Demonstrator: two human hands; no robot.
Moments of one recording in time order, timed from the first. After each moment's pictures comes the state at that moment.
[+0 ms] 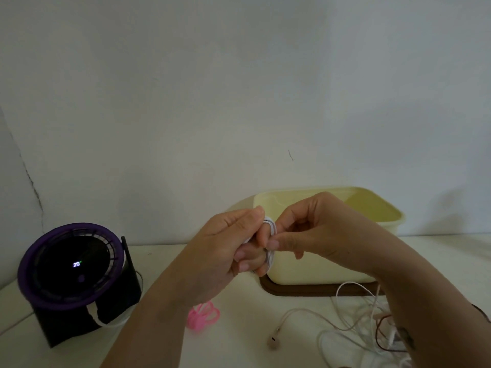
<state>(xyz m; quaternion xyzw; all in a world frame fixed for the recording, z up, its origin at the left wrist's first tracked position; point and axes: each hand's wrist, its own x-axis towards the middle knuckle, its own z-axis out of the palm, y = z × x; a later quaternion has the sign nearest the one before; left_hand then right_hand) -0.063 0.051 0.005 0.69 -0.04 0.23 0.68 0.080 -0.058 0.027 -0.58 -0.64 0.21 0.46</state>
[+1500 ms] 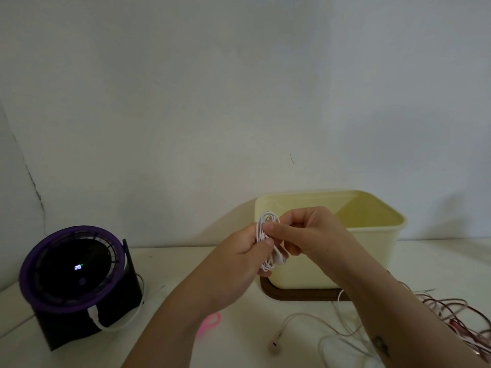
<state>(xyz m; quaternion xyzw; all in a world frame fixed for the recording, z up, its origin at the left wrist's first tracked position) -0.050 0.052 -0.010 0.82 0.14 0.25 0.49 0.075 -0.036 0.006 -0.57 -0.48 0.25 0.61</state>
